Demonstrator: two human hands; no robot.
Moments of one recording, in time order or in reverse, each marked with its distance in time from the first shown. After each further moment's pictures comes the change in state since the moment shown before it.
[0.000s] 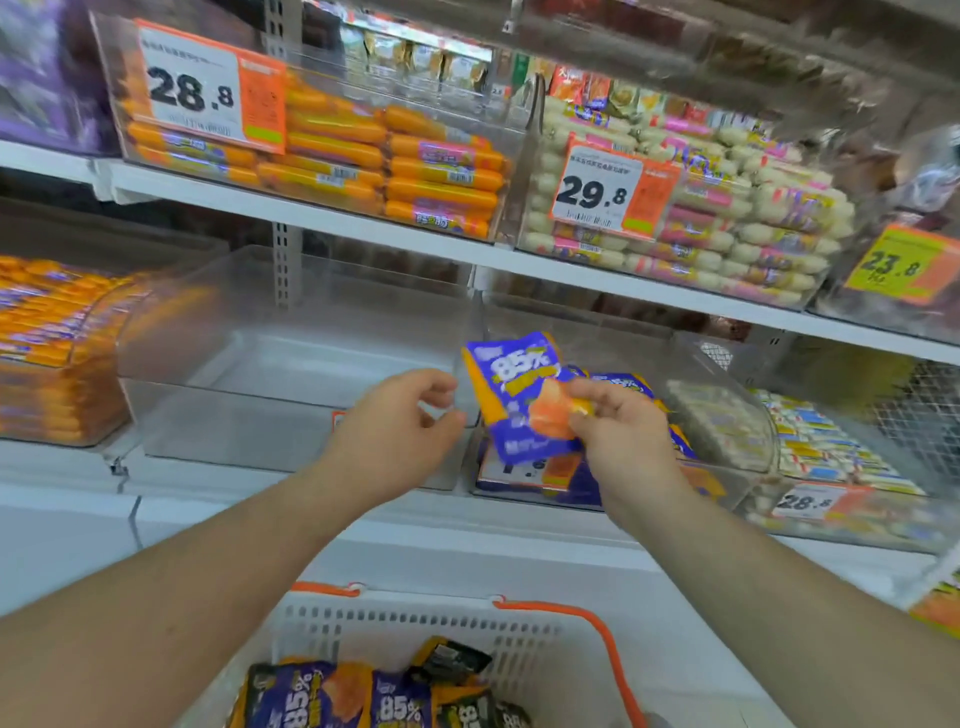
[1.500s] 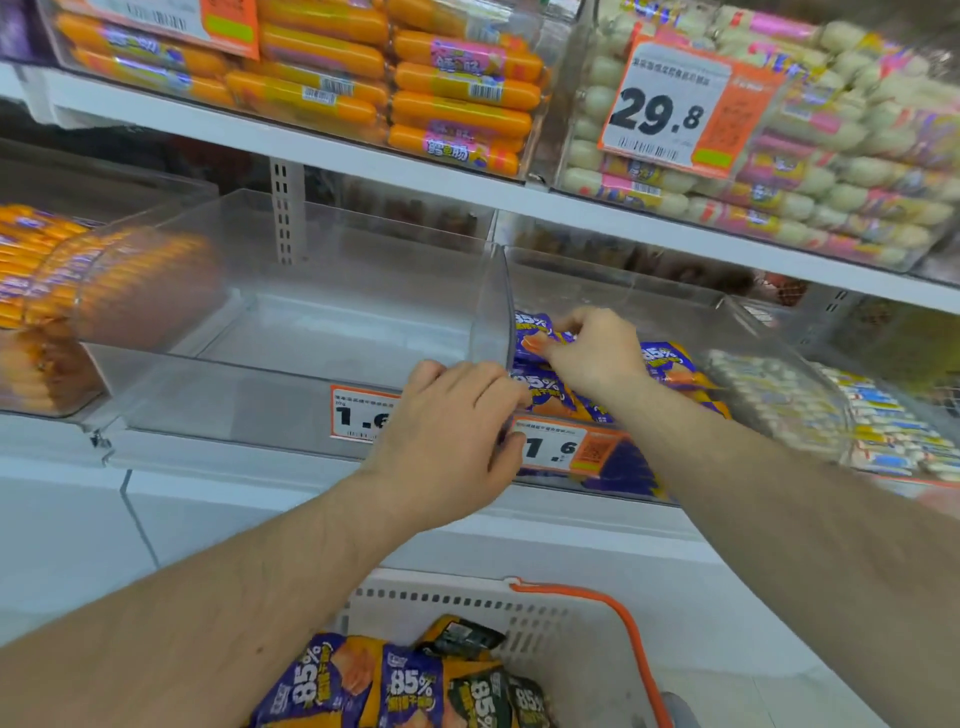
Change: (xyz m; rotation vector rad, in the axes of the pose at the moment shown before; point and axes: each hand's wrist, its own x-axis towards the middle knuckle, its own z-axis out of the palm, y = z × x) left_hand 0.014 -0.030 0.044 0.543 0.157 0.714; right_hand 0.110 0.016 0.045 -0.907 -0.046 -0.267
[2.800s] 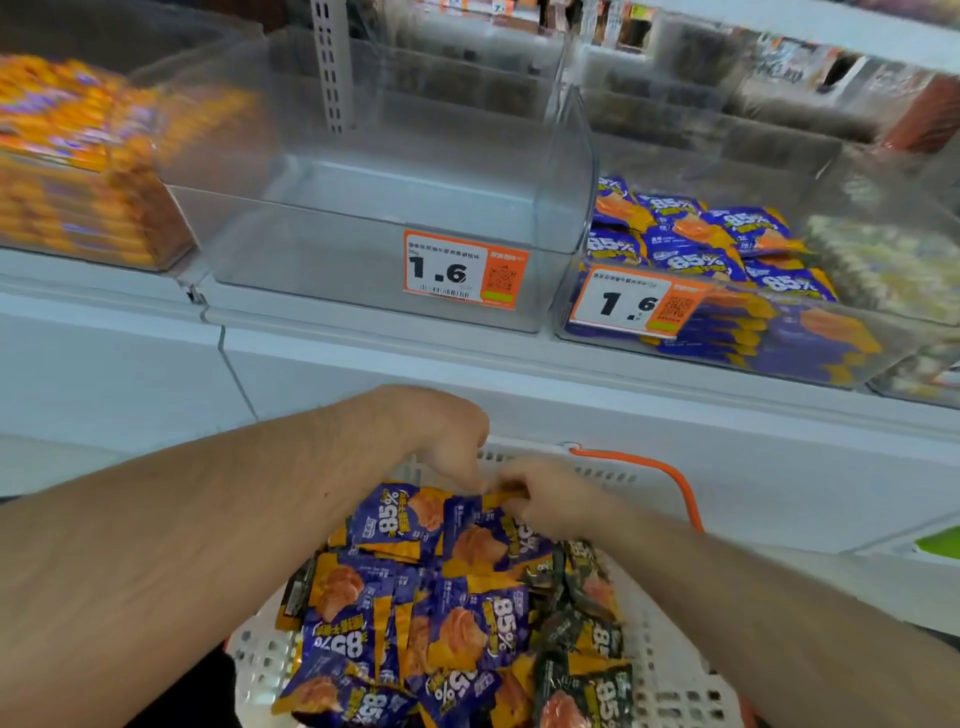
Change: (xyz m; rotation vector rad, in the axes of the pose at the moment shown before) left_hand -0.080 0.000 -0.004 -0.102 -1.530 -0.365; right_hand -0.209 0.048 0.136 0.032 -0.942 -0.255
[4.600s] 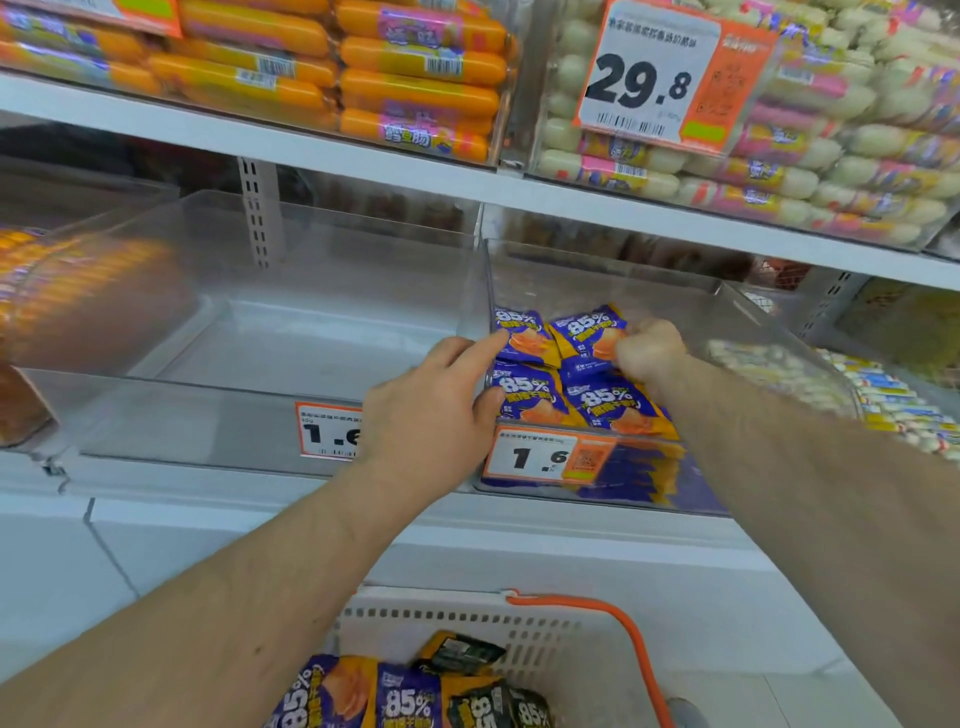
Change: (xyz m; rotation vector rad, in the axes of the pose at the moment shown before) left_hand 0.014 0.036 -0.099 -0.287 1.286 0.013; right_hand 0.034 0.069 -0.291 0.573 0.874 0.483
